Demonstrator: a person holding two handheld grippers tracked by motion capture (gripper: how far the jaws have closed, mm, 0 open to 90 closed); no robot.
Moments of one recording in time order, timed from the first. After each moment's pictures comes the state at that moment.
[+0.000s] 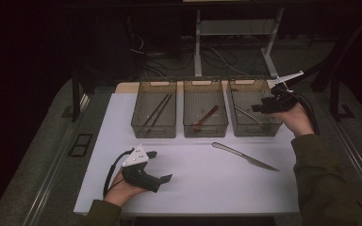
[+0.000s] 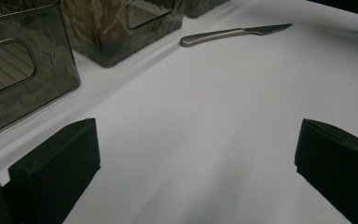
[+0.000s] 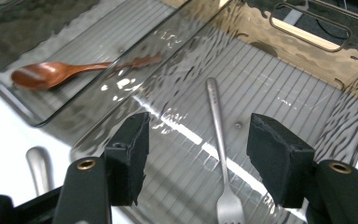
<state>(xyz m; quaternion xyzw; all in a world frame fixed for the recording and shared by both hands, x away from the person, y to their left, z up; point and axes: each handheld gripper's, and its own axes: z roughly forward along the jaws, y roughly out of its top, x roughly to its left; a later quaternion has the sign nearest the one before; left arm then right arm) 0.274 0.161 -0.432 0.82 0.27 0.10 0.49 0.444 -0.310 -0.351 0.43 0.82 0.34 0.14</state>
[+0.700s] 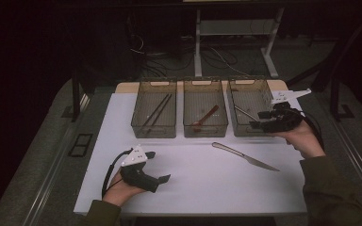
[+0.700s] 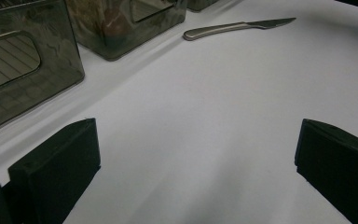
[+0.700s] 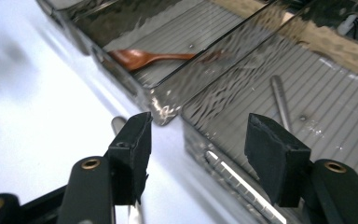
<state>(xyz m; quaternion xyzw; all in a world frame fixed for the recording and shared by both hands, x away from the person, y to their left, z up) 0.273 0.166 -0.432 0.82 0.27 0.10 0.49 0.376 -0.297 -0.350 0.37 0.83 0.39 0.12</state>
